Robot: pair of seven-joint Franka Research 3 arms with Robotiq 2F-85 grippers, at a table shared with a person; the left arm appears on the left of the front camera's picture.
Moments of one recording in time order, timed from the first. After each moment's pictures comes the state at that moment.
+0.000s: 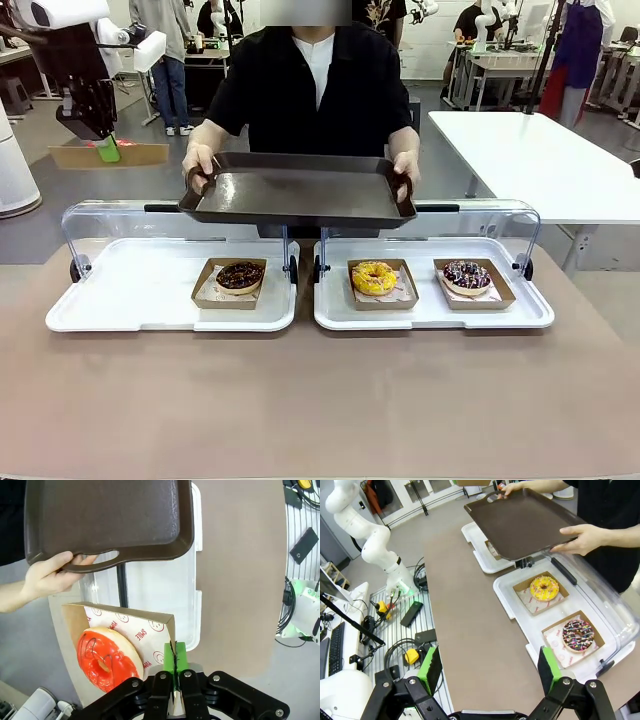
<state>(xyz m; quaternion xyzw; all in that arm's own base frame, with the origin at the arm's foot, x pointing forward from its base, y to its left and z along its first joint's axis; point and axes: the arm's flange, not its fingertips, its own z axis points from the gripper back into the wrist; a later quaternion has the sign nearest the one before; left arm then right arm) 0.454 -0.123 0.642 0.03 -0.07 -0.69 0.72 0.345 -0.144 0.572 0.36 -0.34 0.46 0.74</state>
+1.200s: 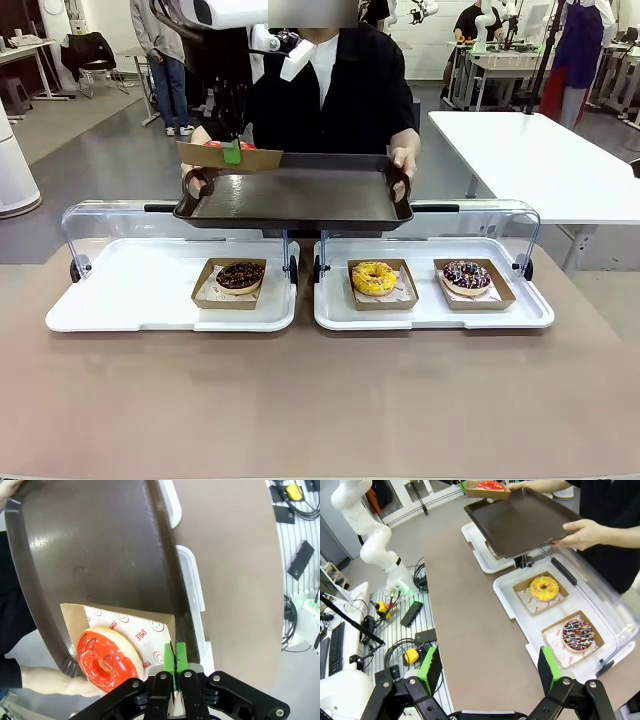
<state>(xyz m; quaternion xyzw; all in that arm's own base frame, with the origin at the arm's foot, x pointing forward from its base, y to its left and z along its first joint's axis) 0.456 -0.309 0.641 0.04 -0.05 -0.76 0.65 0.345 -0.144 0.572 0.36 -0.34 0.46 0.74</state>
